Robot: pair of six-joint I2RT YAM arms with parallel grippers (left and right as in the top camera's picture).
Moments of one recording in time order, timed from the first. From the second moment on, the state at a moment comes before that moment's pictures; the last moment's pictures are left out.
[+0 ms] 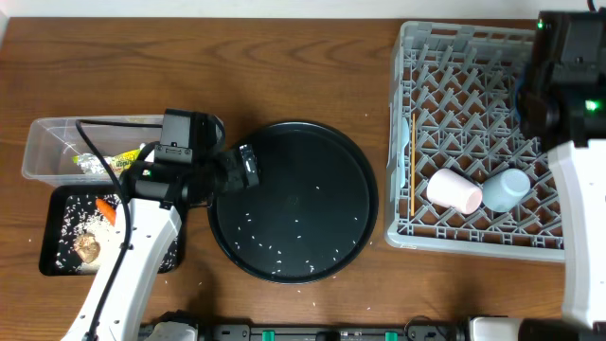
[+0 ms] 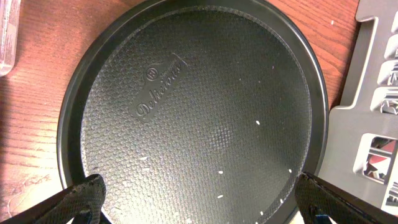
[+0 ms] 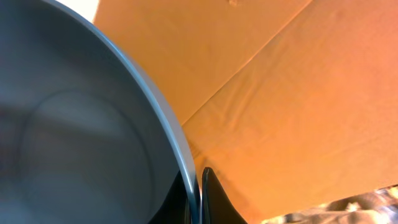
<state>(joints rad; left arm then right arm) -0.15 1.27 1.03 -0.87 0.25 -0.46 0.01 1.54 1.67 -0.92 1.16 0.11</state>
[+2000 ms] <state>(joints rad) -0.15 1.27 1.03 -0.87 0.25 -0.46 0.34 1.92 1.58 -0.69 0.95 -0.12</state>
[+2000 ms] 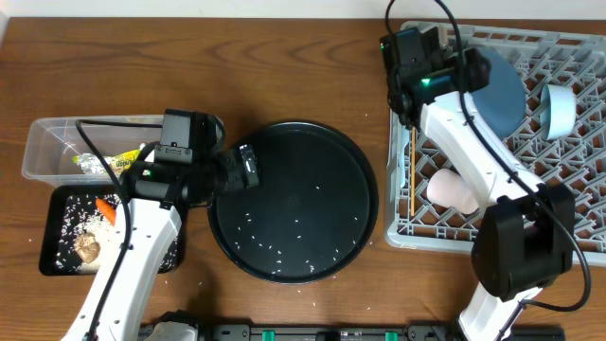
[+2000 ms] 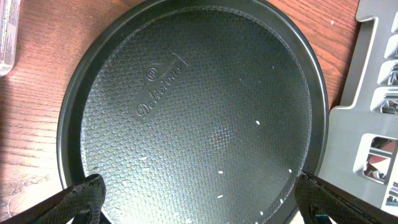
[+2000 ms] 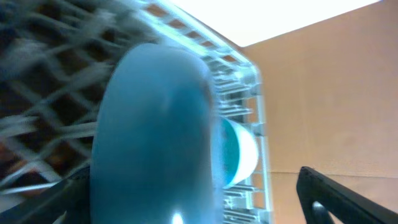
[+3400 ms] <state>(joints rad) -0.15 1.27 1.03 -0.87 0.25 -0.46 0.36 1.47 1.58 -0.86 0.28 0.10</state>
